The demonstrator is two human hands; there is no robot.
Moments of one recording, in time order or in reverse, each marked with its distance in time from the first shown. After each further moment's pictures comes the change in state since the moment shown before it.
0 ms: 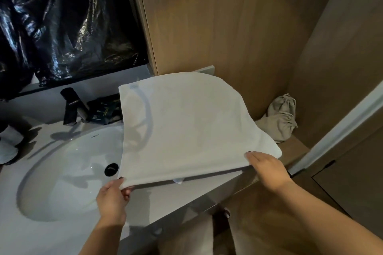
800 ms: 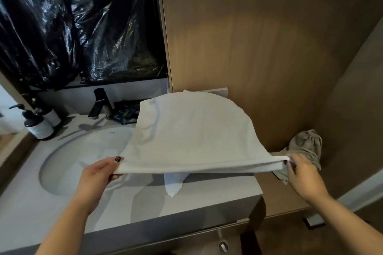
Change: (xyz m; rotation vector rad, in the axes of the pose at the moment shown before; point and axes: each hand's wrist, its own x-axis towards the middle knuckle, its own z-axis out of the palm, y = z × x) left_hand -0.065 0.052 -0.004 0.219 -0.189 0.353; right_hand 0.040 0.120 -0.043 0.442 0.151 0.280
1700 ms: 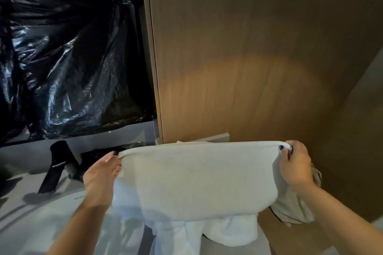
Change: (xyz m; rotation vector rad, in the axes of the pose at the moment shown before) left_hand 0.232 0.076 0.098 -0.427 0.071 -0.048; right_hand 0.195 -0.103 0.005 0.209 0.321 0.321
